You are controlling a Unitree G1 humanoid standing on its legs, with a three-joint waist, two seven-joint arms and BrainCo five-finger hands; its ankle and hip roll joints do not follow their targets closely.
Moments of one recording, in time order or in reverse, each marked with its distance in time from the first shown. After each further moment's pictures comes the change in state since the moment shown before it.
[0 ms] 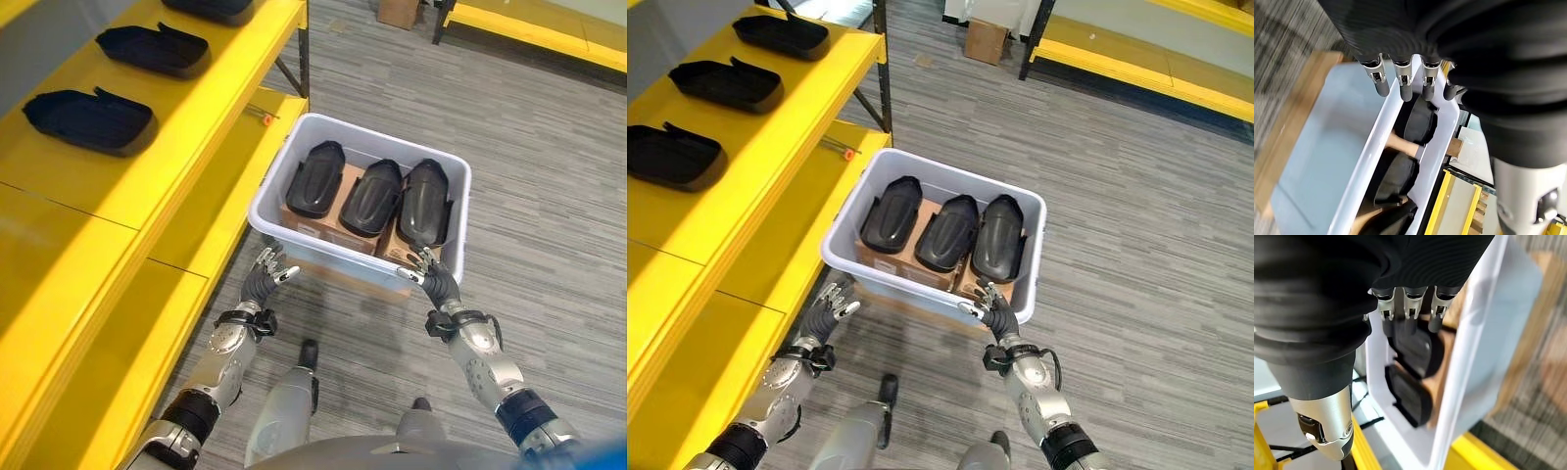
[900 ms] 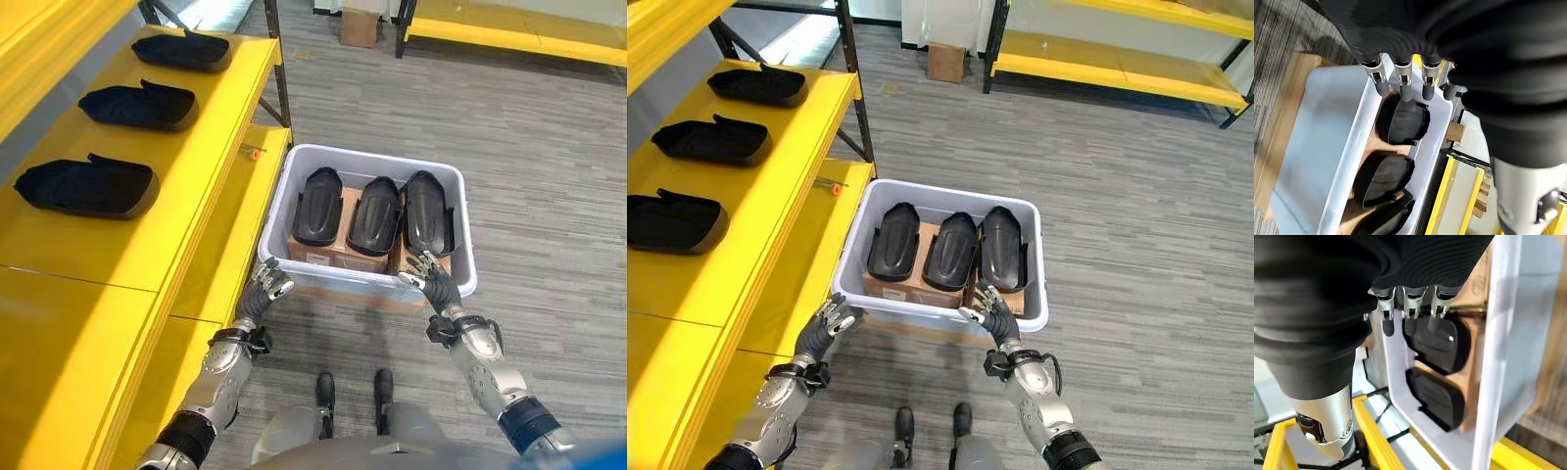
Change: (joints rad) left arm 0.108 -0.030 0.046 -0.027 -0.002 0.000 -0.037; right arm 0.010 -0.004 -0.016 -0.010 -0.004 -0.005 0.018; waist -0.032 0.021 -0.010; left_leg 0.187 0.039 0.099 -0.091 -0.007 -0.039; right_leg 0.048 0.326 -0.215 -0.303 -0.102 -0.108
